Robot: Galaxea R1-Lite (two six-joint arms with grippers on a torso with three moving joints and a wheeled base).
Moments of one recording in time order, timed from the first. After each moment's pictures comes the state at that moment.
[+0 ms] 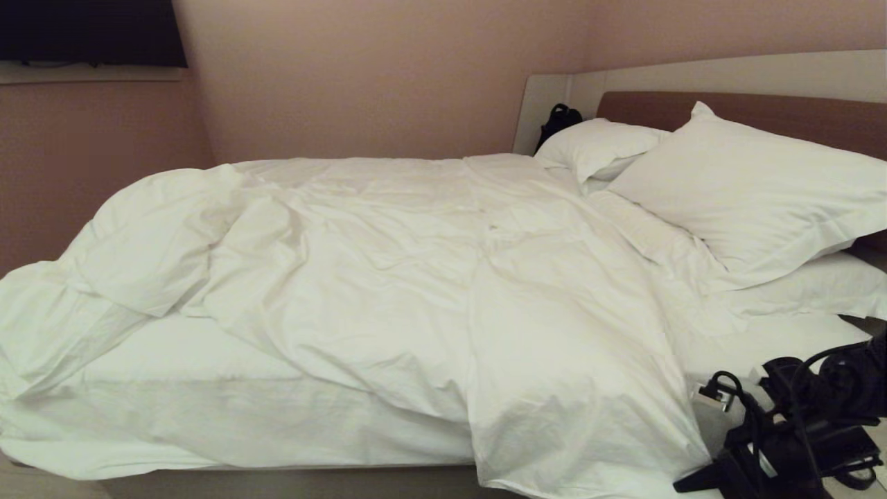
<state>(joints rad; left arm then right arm) 0.00 0.00 0.00 0.00 0.00 0.00 -0.21 2.04 -0.75 0.23 0.73 -0.68</state>
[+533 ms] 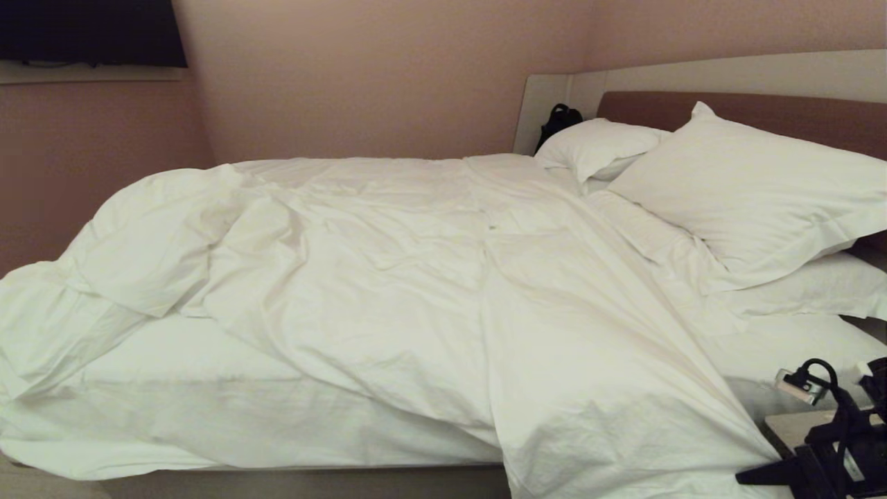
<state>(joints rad) 0.00 0.00 0.00 0.00 0.00 0.00 -0.44 1.81 -0.70 0.39 0.73 -0.68</state>
